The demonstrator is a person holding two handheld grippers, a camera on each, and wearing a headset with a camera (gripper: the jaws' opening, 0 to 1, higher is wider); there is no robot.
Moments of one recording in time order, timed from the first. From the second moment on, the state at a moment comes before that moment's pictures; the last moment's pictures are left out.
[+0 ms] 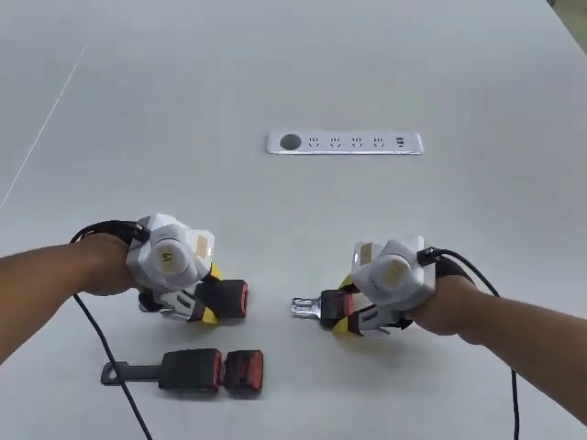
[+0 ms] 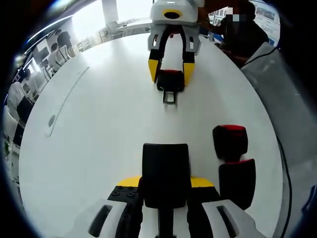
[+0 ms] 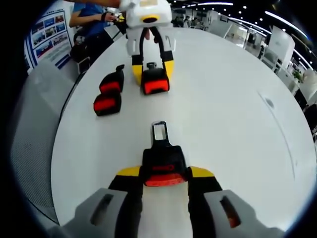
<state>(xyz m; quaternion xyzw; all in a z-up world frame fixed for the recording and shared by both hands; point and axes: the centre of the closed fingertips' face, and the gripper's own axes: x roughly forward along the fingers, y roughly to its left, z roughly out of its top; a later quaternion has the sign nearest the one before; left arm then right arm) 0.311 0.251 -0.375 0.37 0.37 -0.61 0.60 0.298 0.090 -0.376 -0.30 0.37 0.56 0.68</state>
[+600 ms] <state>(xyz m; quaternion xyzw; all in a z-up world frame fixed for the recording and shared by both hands) 0.306 0.245 -0.366 0.37 0.37 -0.61 0.60 0.295 0.052 -0.374 -0.30 0.38 0.54 0.68</state>
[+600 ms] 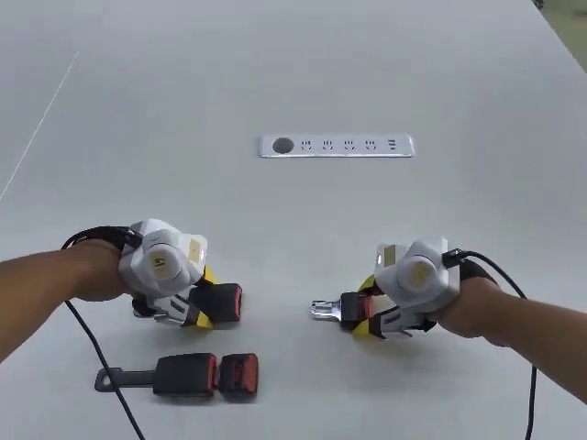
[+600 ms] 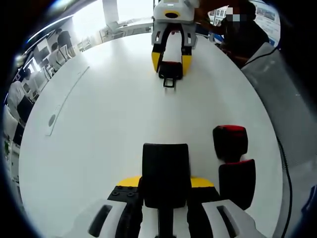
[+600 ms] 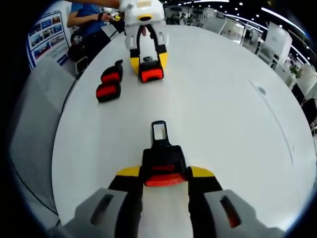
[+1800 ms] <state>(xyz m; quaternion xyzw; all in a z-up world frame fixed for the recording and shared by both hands) 0.312 0.252 -0.375 0.37 0.37 -0.61 0.59 0.288 0.006 -0.375 -0.30 0.40 0.53 0.68</state>
